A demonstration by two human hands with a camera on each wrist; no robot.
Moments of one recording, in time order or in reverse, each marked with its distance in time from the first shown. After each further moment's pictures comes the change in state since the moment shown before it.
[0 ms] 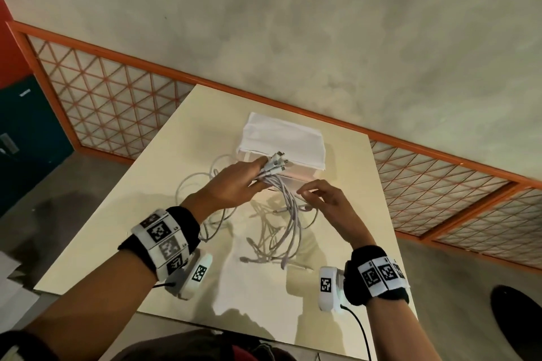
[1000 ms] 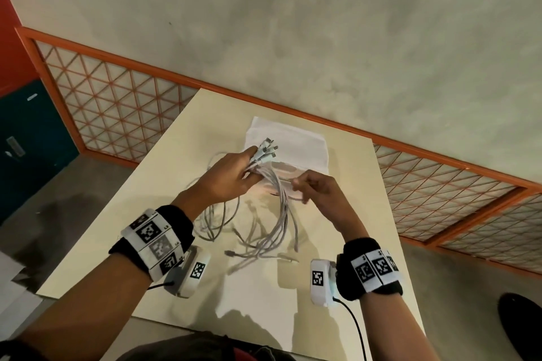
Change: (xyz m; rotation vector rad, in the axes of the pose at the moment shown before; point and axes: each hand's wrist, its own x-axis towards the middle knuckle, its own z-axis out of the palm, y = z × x) left_hand 0.000 -0.002 -0.027 -0.118 0.093 -0.063; right_hand 0.023 -0.034 0.018 -0.017 -0.006 -0.030
